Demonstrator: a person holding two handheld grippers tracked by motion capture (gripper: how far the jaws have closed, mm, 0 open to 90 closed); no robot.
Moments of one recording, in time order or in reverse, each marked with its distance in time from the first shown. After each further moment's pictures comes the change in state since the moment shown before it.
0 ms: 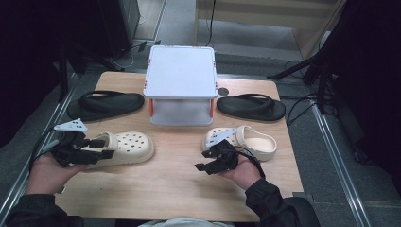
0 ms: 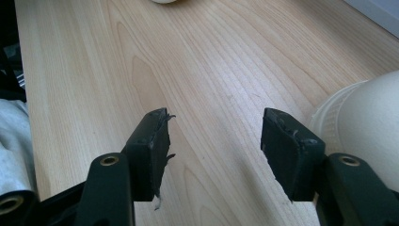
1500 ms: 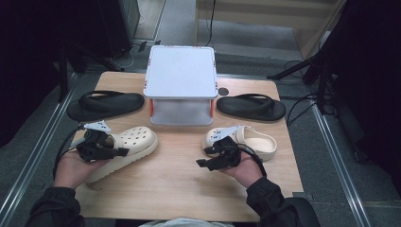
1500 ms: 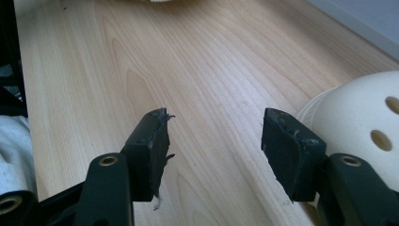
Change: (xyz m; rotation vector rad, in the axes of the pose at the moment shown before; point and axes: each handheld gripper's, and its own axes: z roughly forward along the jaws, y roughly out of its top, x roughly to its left) left arm -0.006 0.012 0.061 0.081 -0.087 0.031; right arm -0.008 0.002 -0.008 -0.043 -0.004 0.033
